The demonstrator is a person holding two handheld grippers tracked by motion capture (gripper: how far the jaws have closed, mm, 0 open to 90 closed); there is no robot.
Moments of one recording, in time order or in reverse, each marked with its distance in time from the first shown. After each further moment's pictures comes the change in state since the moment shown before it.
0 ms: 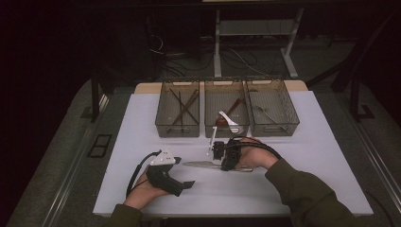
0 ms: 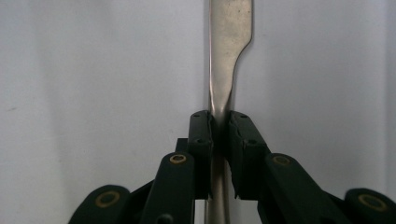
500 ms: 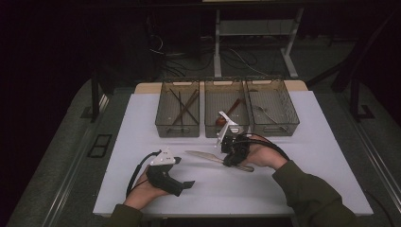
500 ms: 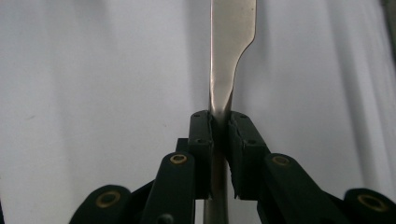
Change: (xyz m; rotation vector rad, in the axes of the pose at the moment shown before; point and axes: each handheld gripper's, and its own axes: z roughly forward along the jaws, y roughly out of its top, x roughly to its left) left arm 0.000 0.000 -0.001 0.005 0.001 0.008; right arm -0.007 -0.023 -0.018 -0.146 0.008 0.084
